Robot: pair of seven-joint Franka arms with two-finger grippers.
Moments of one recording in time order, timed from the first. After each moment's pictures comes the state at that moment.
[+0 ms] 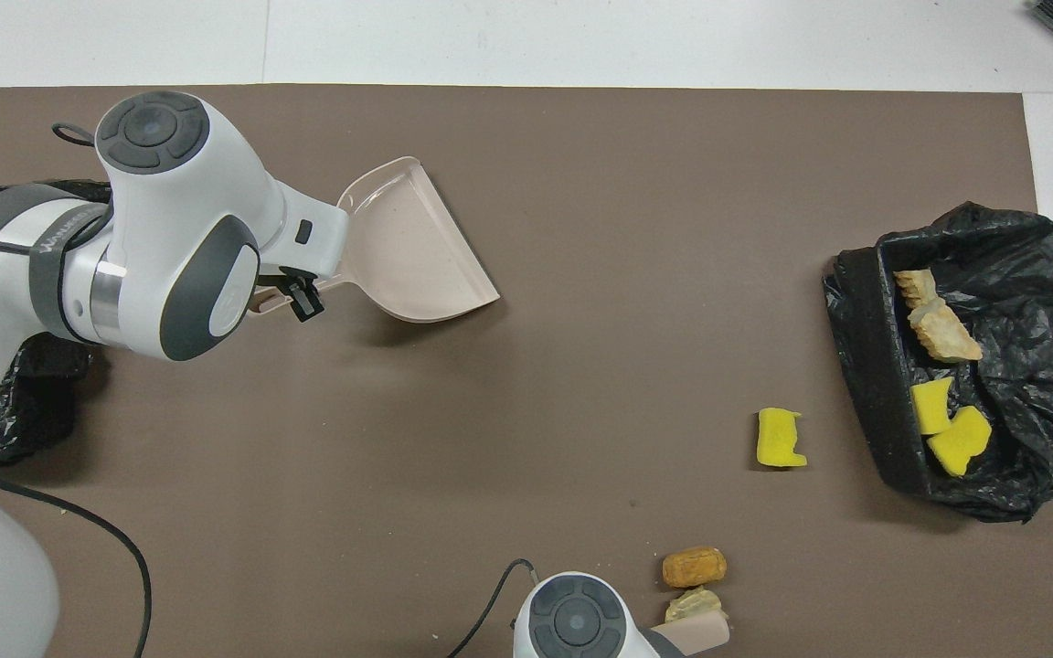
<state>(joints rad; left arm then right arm) -0.30 0.32 -0.02 -1.64 0.02 1.89 0.79 0.61 -0.15 0.31 -2.42 0.44 1.96 2.02</state>
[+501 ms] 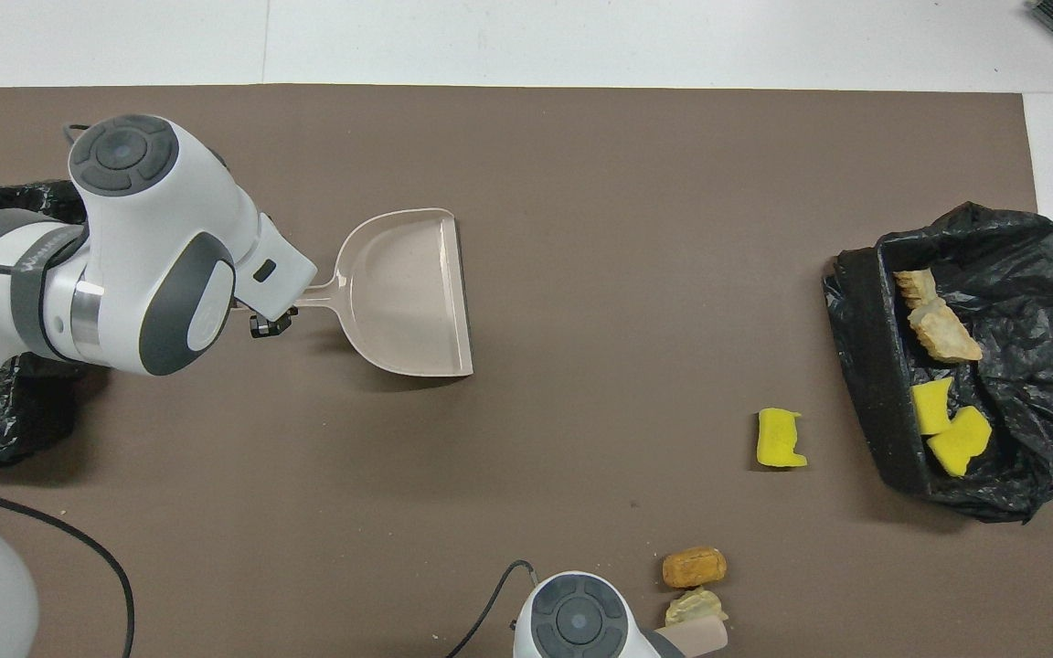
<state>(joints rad) -0.27 0.28 -0.02 -1.76 0.02 1.98 1.23 0.61 -0.15 0.31 -2.42 0.45 1.96 2.02</state>
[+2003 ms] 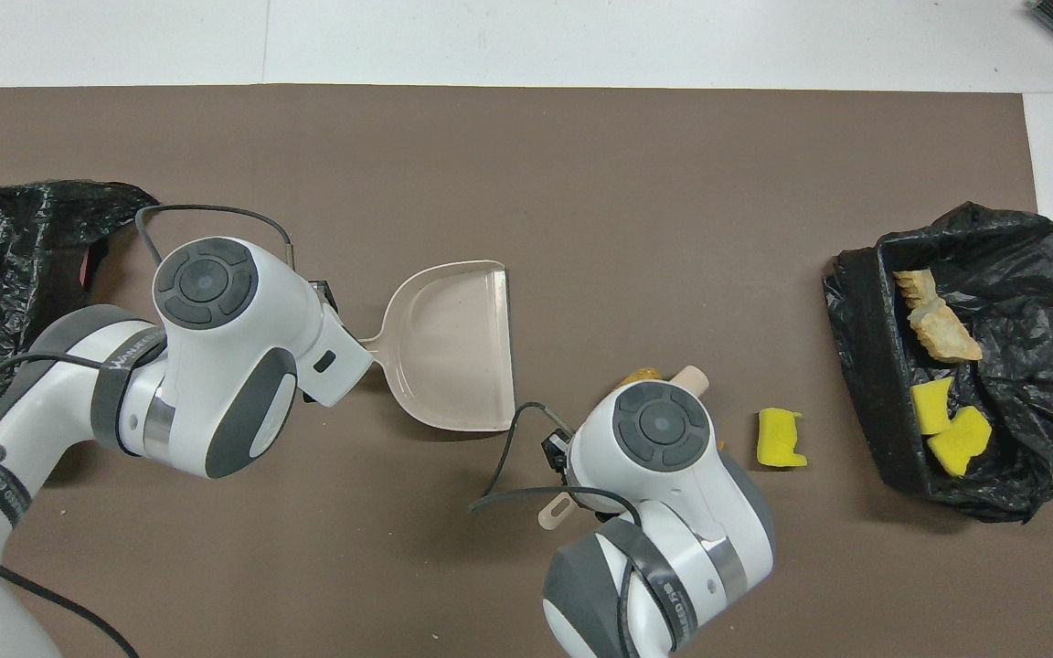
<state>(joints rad) -0.36 0.14 -0.04 -2.04 0.02 2.17 1.14 0.32 0.07 0.30 -2.13 0.20 2.05 1.34</state>
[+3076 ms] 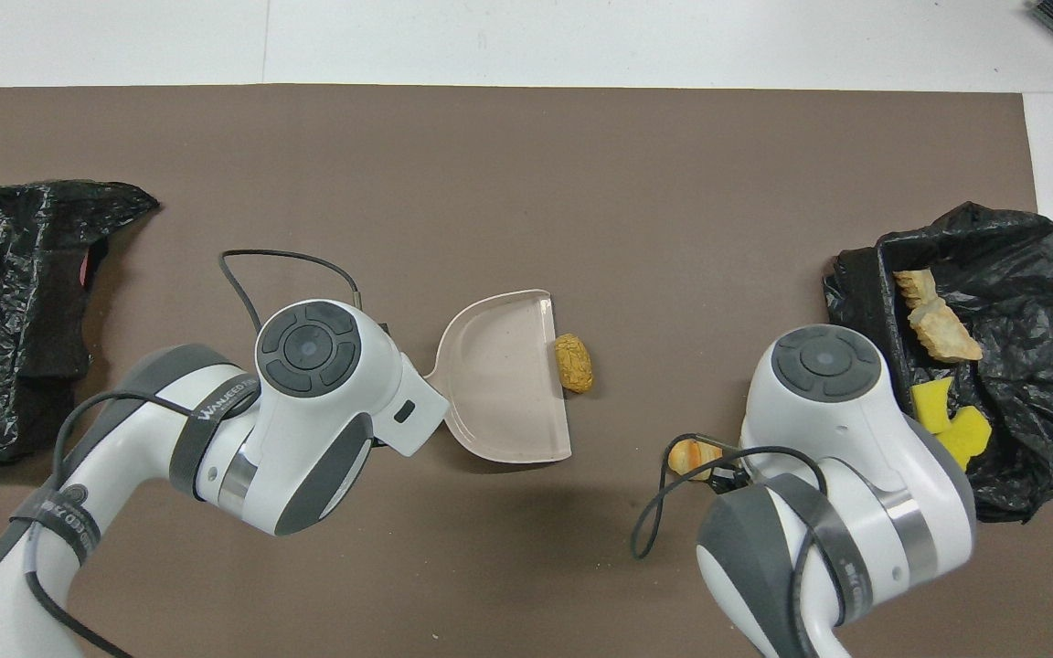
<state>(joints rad) -0.50 0.10 -0.04 -2.09 0.02 2.16 0.97 0.04 -0.14 0.29 -2.25 -0.03 1.62 0.77</state>
